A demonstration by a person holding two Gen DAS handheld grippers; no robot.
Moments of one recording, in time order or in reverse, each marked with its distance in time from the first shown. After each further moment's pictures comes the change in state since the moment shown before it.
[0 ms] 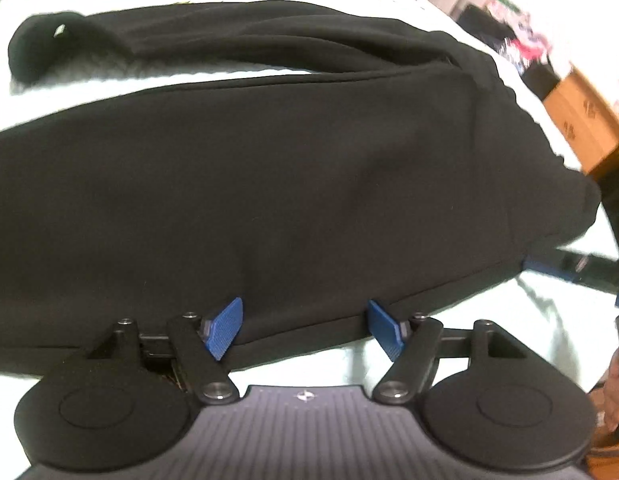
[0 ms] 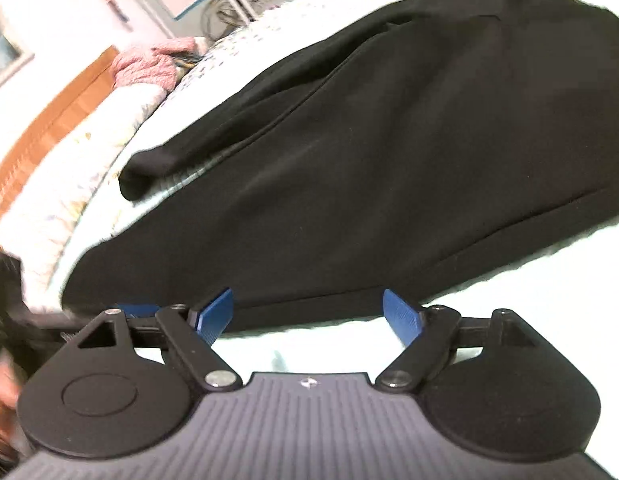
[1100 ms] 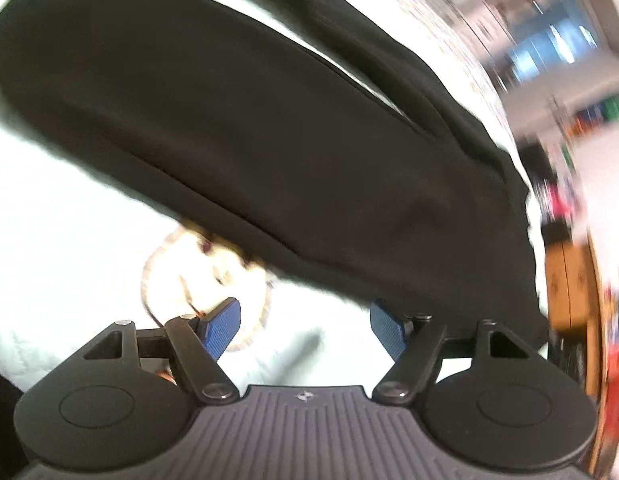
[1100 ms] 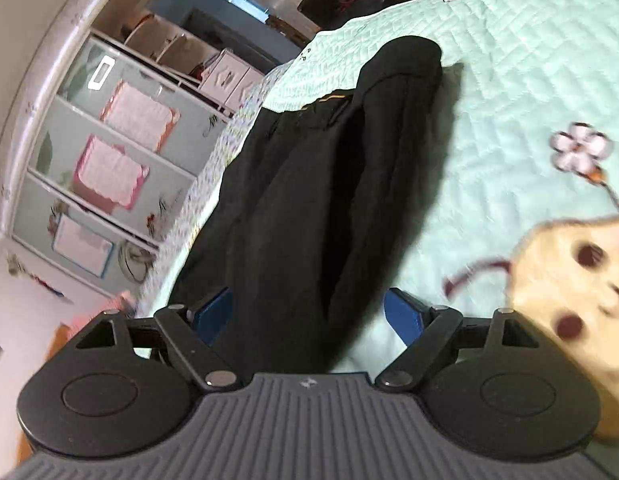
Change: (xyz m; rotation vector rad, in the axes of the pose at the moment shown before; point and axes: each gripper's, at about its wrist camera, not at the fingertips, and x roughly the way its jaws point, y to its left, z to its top) left arm -0.043 0.054 -0.051 -0.582 -0.087 -0.058; right arm -0.048 -0.203 0.036 0.603 -0.508 -0.076
